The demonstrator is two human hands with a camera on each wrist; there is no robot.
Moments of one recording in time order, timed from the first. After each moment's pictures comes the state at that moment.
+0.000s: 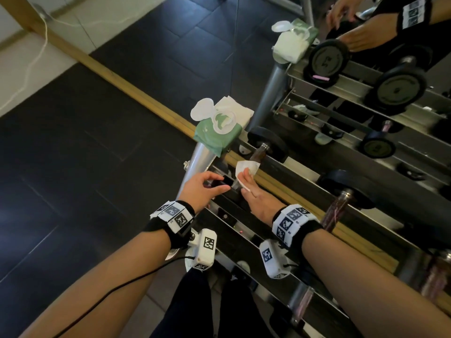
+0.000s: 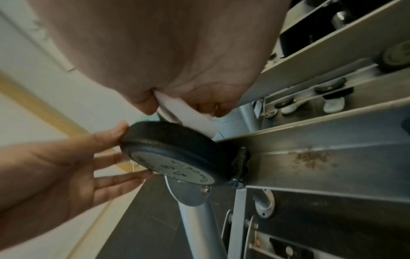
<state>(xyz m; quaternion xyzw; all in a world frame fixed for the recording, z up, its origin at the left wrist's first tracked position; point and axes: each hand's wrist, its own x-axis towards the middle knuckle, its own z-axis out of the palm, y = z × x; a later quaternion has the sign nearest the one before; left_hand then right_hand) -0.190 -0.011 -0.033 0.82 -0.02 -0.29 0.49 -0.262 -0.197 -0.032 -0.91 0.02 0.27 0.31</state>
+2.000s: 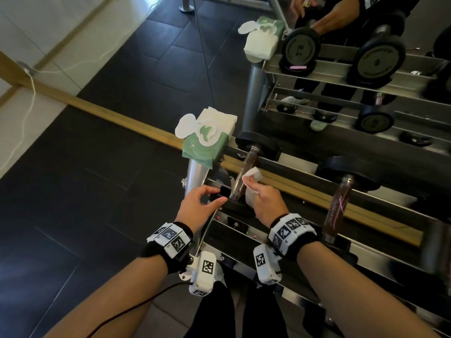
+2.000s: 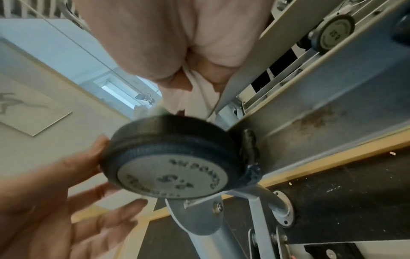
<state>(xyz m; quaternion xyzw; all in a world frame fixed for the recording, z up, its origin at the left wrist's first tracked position) -0.188 -0.003 -0.044 0.78 -0.10 -0.29 0.55 -0.267 -0.194 -0.037 -0.77 0.27 0.08 0.57</state>
